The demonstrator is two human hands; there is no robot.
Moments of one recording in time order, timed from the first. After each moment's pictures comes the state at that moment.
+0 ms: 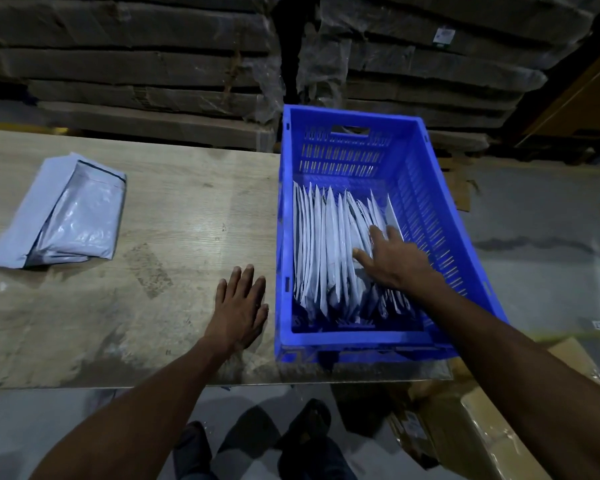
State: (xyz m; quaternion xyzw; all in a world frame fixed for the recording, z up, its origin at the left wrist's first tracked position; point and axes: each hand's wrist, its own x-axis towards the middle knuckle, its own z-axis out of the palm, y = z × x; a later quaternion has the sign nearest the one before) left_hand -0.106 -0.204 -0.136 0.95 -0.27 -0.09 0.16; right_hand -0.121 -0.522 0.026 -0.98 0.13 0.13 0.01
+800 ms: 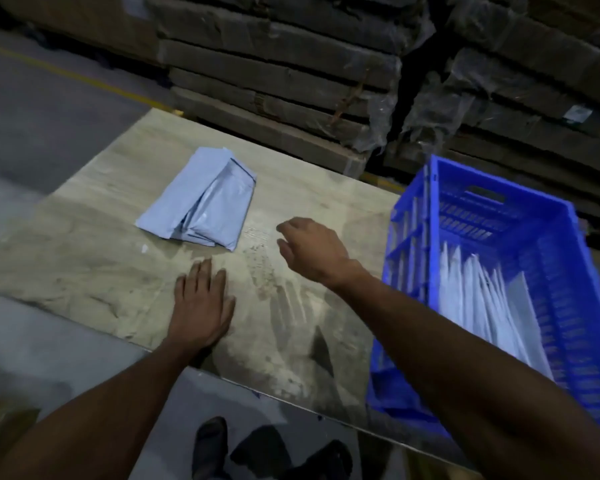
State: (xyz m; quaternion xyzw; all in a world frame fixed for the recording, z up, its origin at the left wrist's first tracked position) left_hand -0.086 0.026 -0.130 0.99 -0.03 0.03 0.10; right_hand 0.014 -0.198 0.022 -0.96 -0.29 -0.01 0.05
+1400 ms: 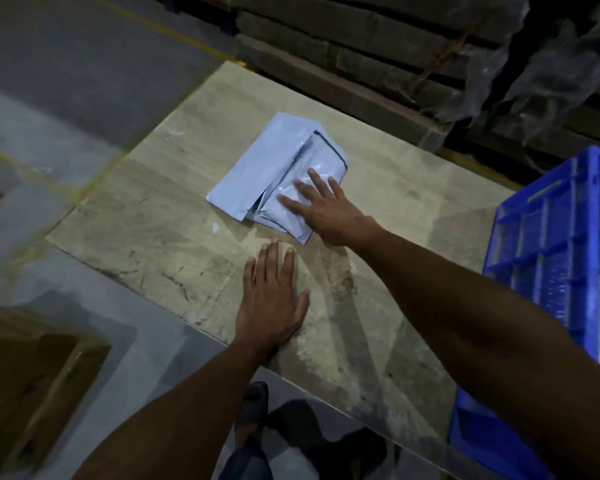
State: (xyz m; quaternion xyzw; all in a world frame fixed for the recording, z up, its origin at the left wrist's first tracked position) left_hand -0.081 0.028 -0.135 1.00 0.00 0.03 0.08; right_hand 0.116 -0.097 -0.079 -0.89 -0.44 0.06 -0.10
